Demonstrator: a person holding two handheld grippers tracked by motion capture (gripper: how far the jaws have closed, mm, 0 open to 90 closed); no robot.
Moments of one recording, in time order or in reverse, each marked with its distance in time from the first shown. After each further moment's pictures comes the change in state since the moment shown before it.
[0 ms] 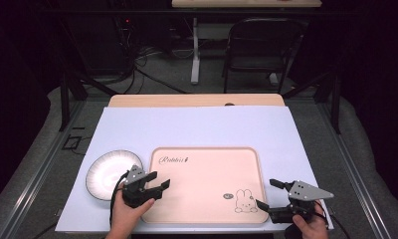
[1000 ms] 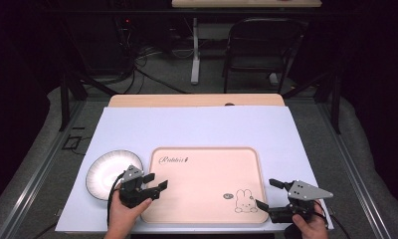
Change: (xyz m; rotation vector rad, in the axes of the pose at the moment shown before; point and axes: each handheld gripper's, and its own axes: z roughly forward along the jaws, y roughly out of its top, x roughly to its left) left arm 0.004 0.001 -0.008 0.025 -0.003 -0.060; right arm 0.000 0.000 0.001 0.001 0.004 0.000
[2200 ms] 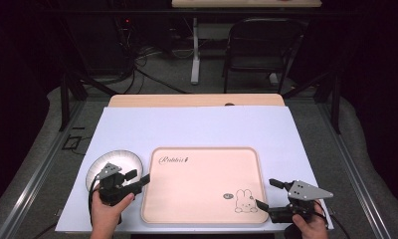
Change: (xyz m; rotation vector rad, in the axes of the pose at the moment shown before) left arm 0.029 0.006 -0.037 -0.075 0.056 -0.117; right arm 0.000 0.000 0.000 0.000 -0.001 -0.002
